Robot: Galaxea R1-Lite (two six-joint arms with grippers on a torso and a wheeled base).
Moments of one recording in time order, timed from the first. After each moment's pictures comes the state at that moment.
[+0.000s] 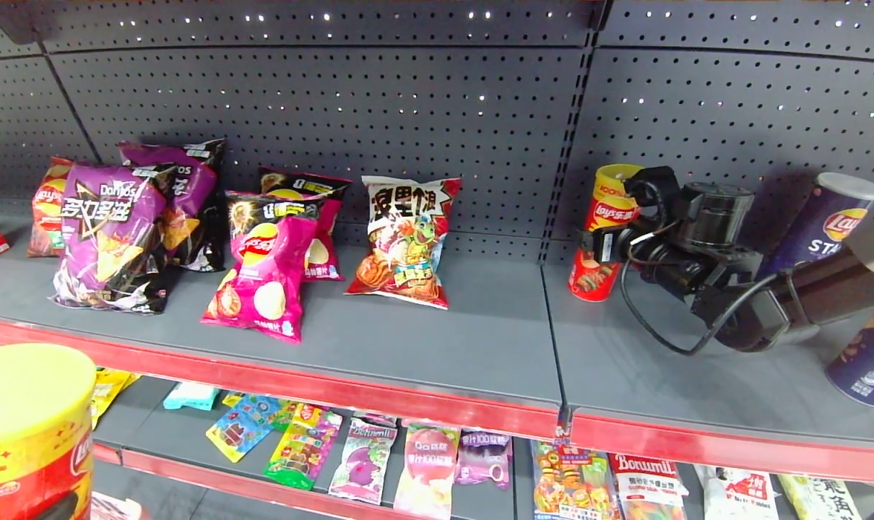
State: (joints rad) left arm 0.01 0.47 -0.28 -0.03 -0.35 0.19; right arm 0.22 2.05 -1.04 -0.91 -0.14 -0.11
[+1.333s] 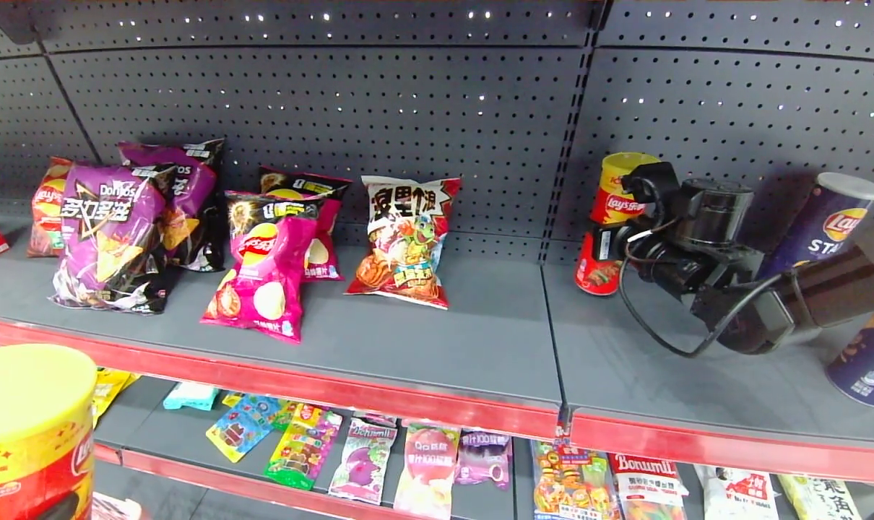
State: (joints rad) left arm 0.01 0.47 -0.28 -0.03 -0.35 0.19; right arm 0.25 2.02 -1.03 -0.91 -0.19 -0.12
